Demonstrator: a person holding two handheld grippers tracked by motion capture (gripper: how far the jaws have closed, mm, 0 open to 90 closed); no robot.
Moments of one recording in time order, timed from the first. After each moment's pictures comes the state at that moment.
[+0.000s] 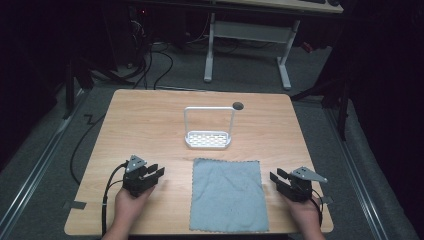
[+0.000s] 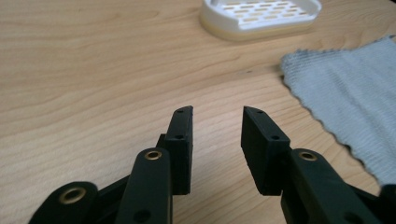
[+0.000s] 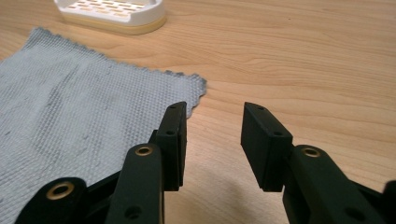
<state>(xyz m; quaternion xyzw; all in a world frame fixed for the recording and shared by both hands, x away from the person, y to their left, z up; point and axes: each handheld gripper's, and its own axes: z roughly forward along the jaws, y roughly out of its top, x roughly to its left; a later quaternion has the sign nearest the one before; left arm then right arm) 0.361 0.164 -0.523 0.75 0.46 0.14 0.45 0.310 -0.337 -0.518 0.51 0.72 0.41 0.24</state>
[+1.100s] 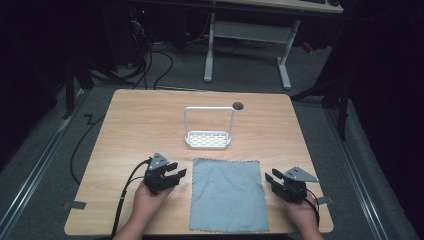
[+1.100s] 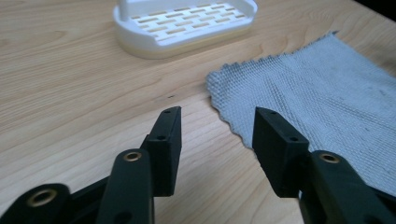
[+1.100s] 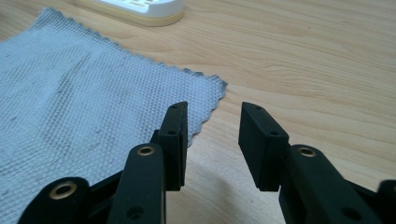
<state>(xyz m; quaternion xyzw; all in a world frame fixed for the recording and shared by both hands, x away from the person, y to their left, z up) 0.371 0.096 -0.518 0.79 0.40 0.11 0.45 0.310 -0.319 -0.517 0.47 0.75 0.39 0.26</state>
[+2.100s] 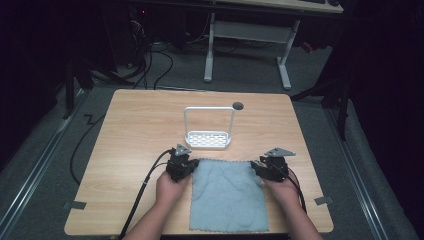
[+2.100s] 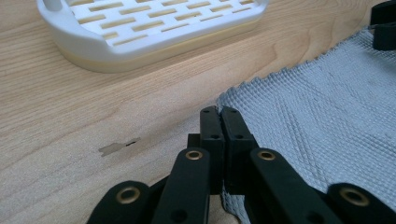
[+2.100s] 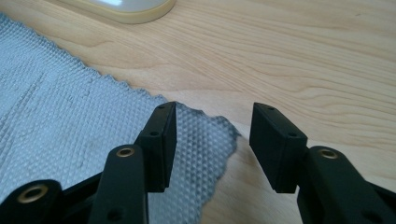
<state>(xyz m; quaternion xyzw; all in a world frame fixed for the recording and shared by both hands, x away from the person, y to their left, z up) 0.412 0.047 -0.536 0.80 0.42 0.09 0.42 0.385 -0.289 -0.525 0.50 0.77 0.34 0.21</state>
